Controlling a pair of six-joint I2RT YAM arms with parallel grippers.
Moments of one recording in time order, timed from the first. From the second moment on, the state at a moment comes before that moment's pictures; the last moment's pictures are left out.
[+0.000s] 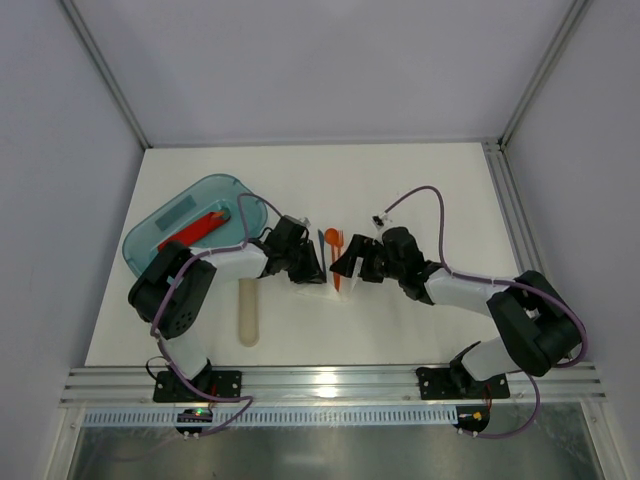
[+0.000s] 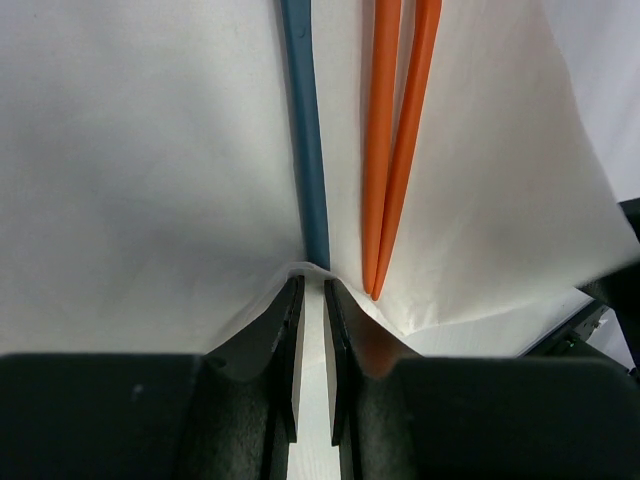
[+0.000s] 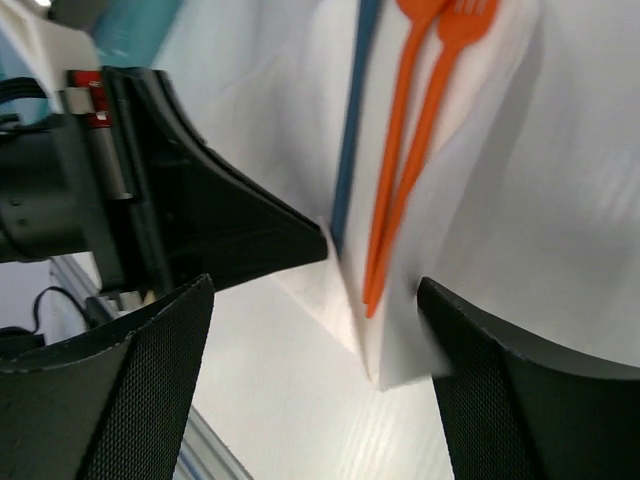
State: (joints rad) left arm -0.64 1.75 0.90 -0.09 0.27 -0.79; right arm 0.59 1.44 0.56 0.35 -0.29 0.77
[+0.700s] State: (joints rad) left arm -0.66 1.75 0.90 -0.09 0.26 -0.82; right arm 0.59 1.43 0.60 0.10 -0.09 0.73
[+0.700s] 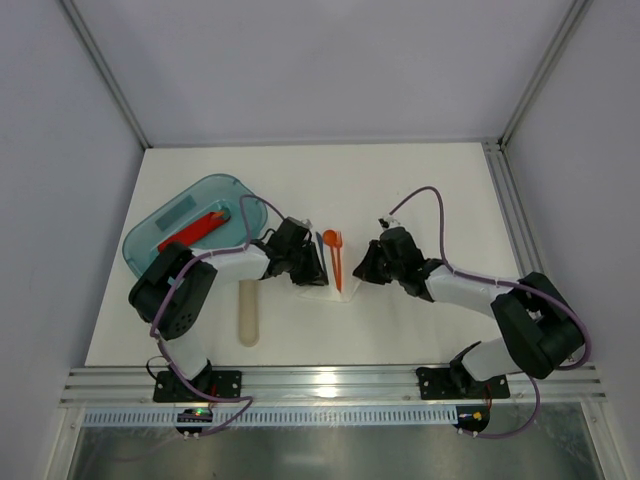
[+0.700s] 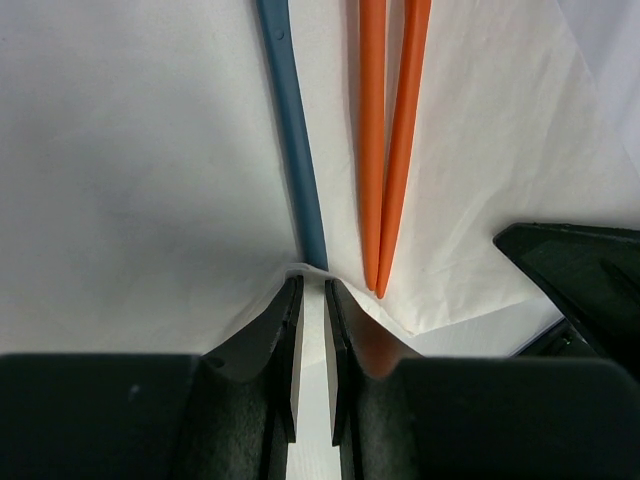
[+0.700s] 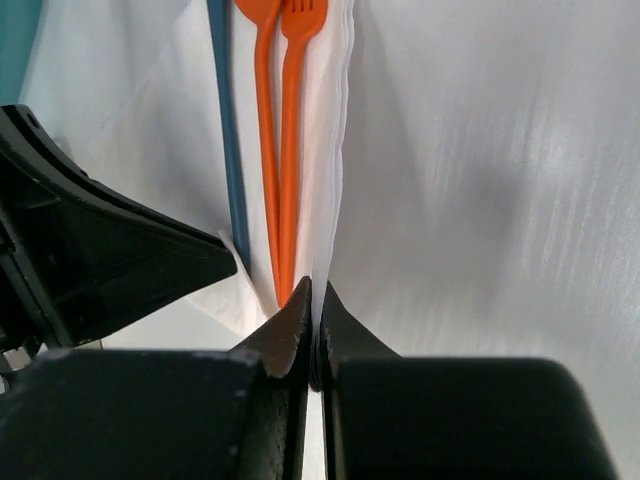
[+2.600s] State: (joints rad) left arm -0.66 1.69 0.95 -0.25 0.20 -0.89; right arm 0.64 1.63 0.74 0.24 -0.24 0.89
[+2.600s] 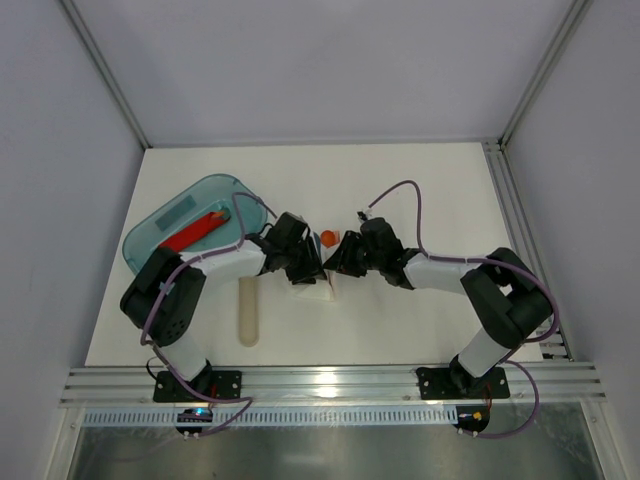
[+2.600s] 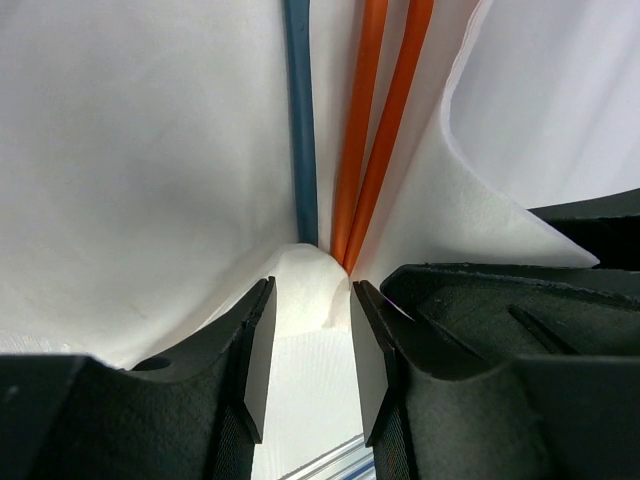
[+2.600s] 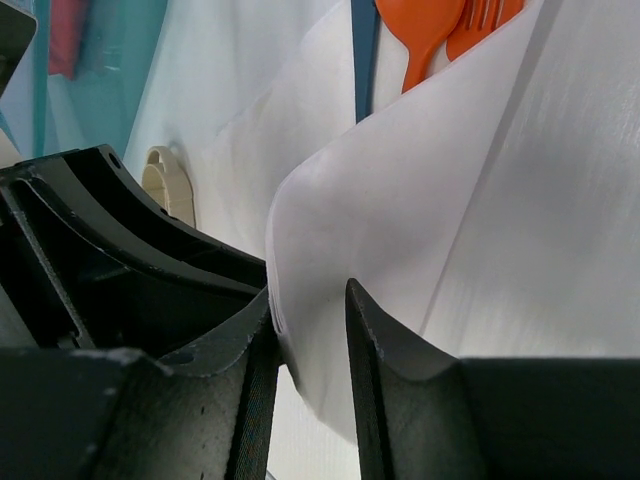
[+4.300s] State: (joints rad) left arm -0.53 1.61 1.06 -0.32 0.28 -0.77; right arm 0.79 1.66 0.85 0.12 -0.14 0.78
